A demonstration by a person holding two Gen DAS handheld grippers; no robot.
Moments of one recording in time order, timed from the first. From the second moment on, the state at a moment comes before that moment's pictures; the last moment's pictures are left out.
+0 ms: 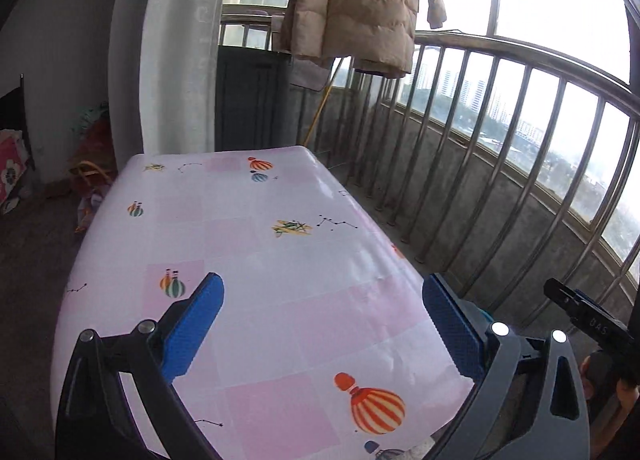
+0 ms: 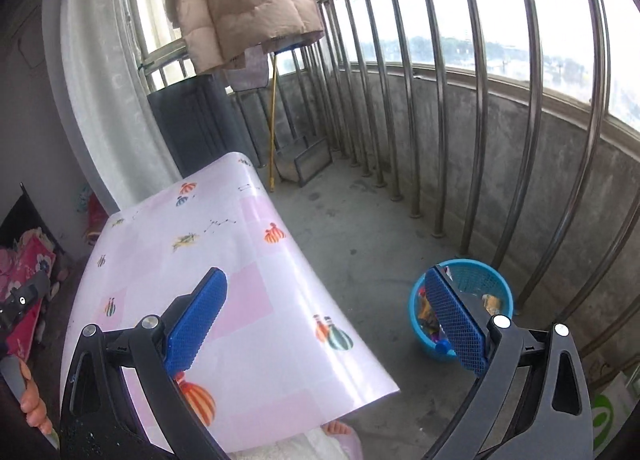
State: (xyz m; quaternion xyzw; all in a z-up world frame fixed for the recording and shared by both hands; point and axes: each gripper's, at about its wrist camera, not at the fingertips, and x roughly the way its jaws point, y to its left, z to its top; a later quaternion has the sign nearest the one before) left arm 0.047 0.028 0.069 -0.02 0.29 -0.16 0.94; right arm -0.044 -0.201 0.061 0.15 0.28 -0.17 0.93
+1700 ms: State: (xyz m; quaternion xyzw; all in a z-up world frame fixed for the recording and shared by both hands) left arm 0.004 -0.039 -0.012 0.04 0.43 -0.04 0.90; right arm -0.054 -0.166 -0.017 -0.01 0.44 -0.21 0.87
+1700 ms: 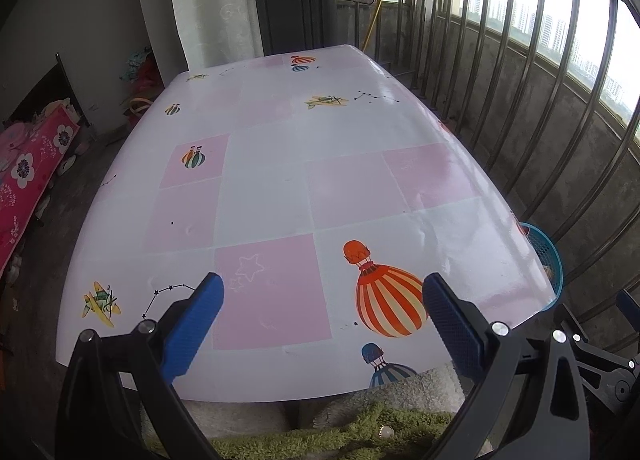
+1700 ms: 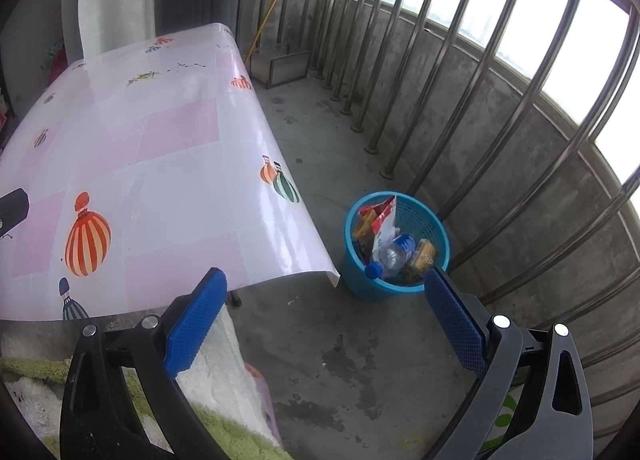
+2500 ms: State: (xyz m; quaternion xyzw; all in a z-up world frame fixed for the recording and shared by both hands) left arm 0.006 -0.041 -0.018 0.04 0.44 -0.05 0.89; right arm -0.051 -0.171 -0.017 -0.01 0.44 -0.22 0.87
